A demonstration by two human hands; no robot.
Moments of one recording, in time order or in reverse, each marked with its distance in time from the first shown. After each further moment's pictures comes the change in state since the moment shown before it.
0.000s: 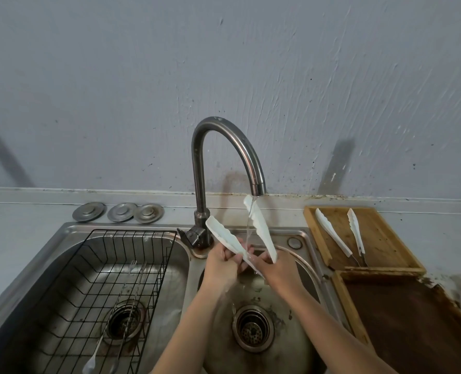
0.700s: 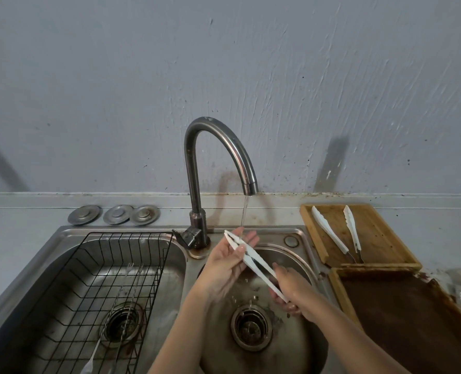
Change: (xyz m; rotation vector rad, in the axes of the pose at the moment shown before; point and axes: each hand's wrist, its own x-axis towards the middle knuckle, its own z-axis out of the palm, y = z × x) left_hand -0.001 0.007 0.001 -0.281 -0.309 -0.053; right_hand -0.024 0.003 -0.034 0.063 -0.353 0.430
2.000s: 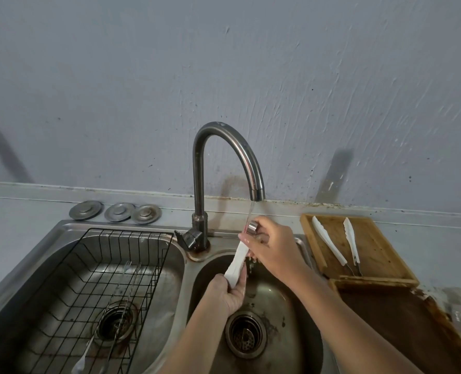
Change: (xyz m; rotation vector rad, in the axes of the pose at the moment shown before) left_hand 0.014 -0.026 -0.008 -0.804 0.670 -0.396; right_hand -0.013 -0.074 0.003 -0.176 0.278 -0.914
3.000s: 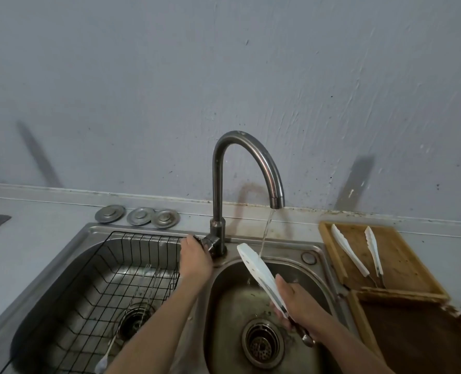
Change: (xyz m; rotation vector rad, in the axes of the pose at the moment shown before) left_hand -0.002 0.091 0.005 1.633 0.419 1.265; right_hand -0.052 0.047 0.021 0.210 -0.331 0.733
